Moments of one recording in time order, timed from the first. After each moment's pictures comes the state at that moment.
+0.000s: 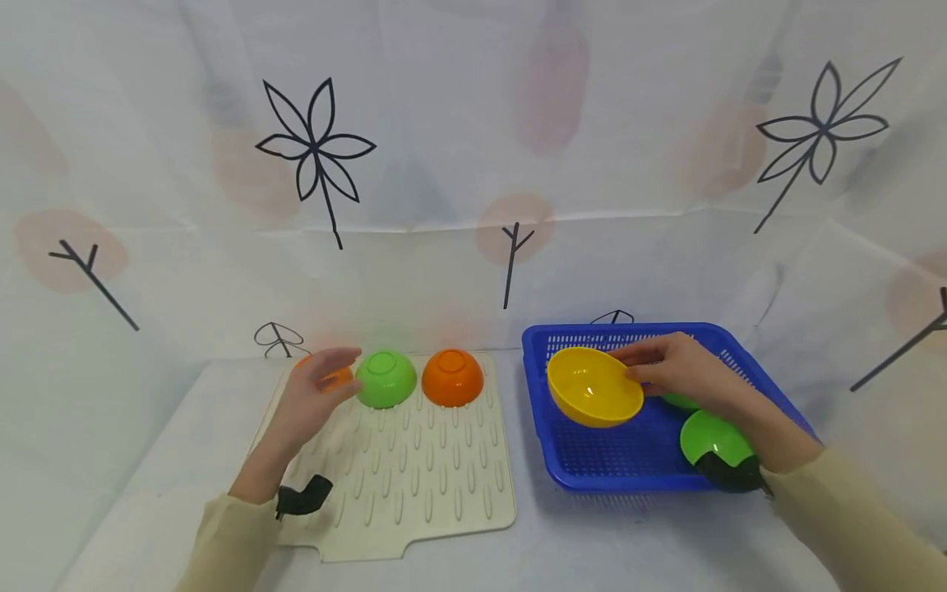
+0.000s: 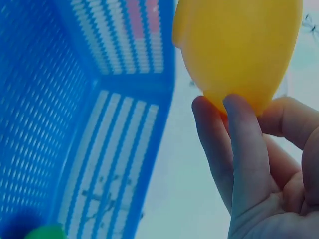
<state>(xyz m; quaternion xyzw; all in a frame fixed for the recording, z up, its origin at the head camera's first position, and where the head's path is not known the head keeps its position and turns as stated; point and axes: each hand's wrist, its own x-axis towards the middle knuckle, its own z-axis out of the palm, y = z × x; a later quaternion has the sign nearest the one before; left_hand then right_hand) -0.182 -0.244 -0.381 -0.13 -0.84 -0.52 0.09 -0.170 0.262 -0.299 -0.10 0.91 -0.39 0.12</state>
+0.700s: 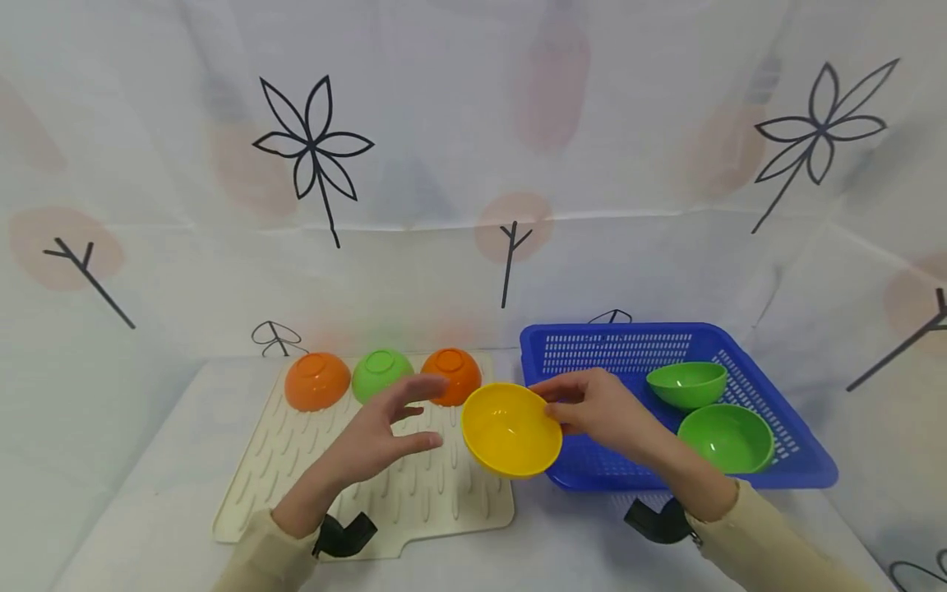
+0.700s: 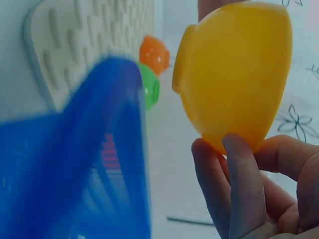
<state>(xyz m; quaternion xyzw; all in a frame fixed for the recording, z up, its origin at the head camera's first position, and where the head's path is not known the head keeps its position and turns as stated) -0.138 -0.159 -0.361 -0.30 -0.78 -0.54 -0.05 -0.133 0.160 -0.315 -0.09 0.85 -0.50 0.13</state>
